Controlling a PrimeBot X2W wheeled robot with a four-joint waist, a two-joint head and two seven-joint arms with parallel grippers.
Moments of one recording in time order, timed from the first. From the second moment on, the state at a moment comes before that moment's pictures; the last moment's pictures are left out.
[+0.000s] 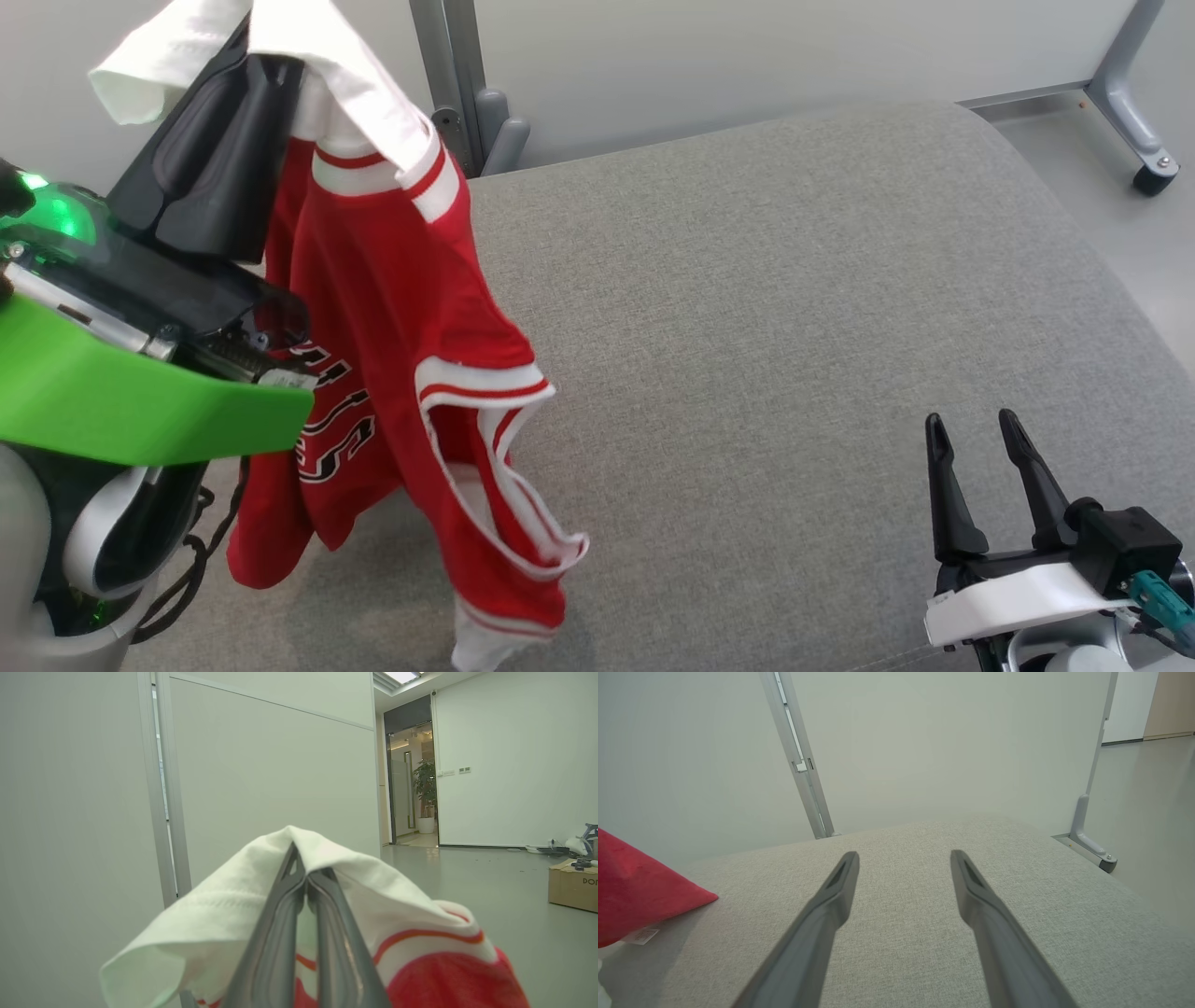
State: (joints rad) left arm -0.58 0.50 -0.32 -0.51 -0.73 0.08 0.21; right arm 0.05 -0.05 -0.03 0.05 0.17 0.13 -0.26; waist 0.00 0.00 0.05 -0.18
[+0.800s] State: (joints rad) left arm -0.94 0.38 -0.55 -0.05 -0.71 -0.06 0.35; right arm -0.08 -0.05 0.02 0.04 0.28 0.13 -0.26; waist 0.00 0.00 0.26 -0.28
